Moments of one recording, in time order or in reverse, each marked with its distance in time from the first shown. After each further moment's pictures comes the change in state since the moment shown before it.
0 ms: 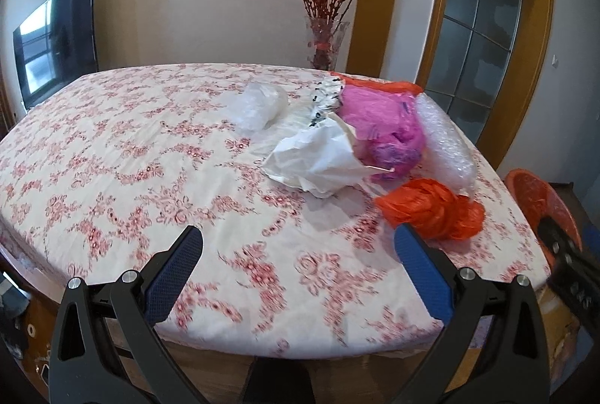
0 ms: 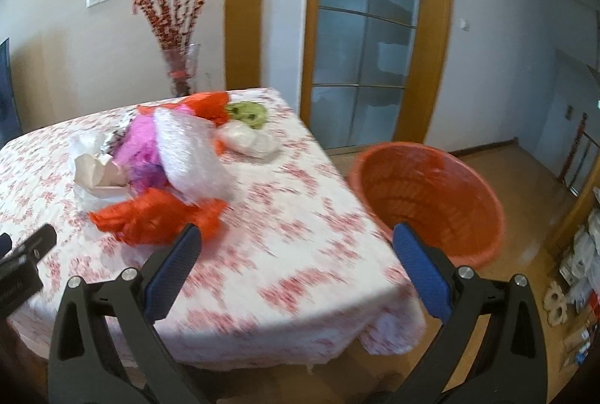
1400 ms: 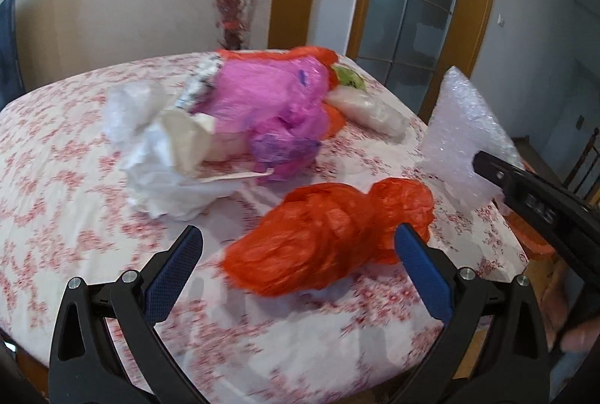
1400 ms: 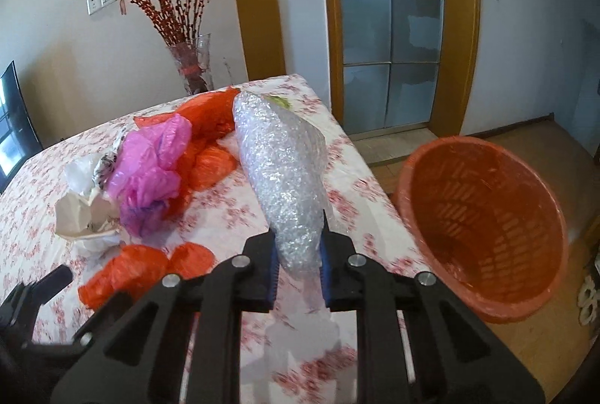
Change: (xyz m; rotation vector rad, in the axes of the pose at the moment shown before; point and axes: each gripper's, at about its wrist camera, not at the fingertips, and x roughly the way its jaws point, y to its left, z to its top) left arm 0.056 -0.079 0.011 0.158 0.091 -0.226; right arm 0.074 -0.025 0.028 0.074 0.088 0.120
